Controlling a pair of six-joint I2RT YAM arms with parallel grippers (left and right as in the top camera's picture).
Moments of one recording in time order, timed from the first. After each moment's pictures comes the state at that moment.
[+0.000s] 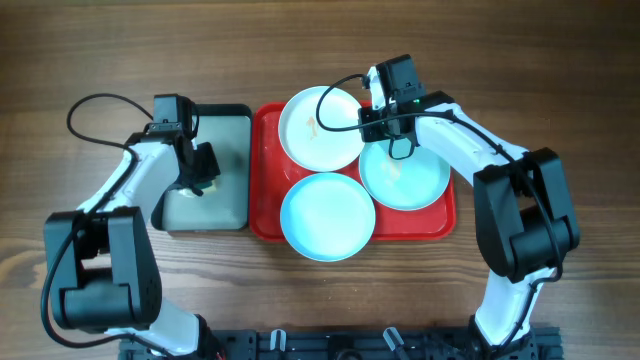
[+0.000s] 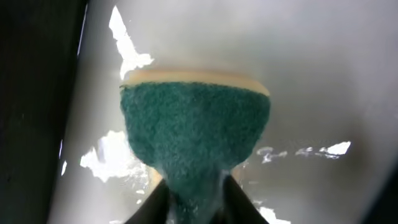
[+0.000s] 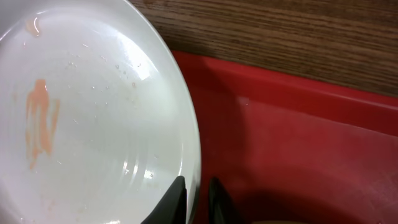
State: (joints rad) left arm 0.04 1.75 1.00 -0.59 -0.06 -0.26; right arm 0.35 2.02 1.33 -0.42 -0.15 0.16
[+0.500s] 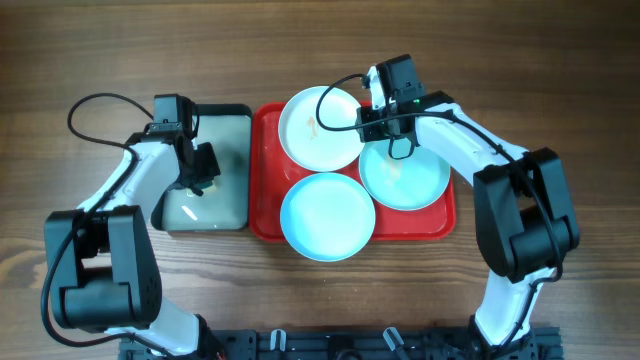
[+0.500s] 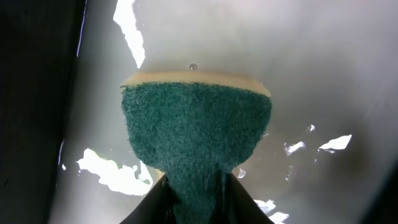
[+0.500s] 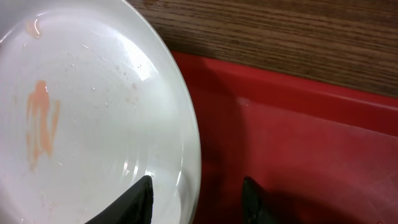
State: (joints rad) left arm 0.04 1.75 1.00 -0.59 -0.06 -0.26; right arm 0.35 2.02 1.33 -0.42 -0.15 0.16
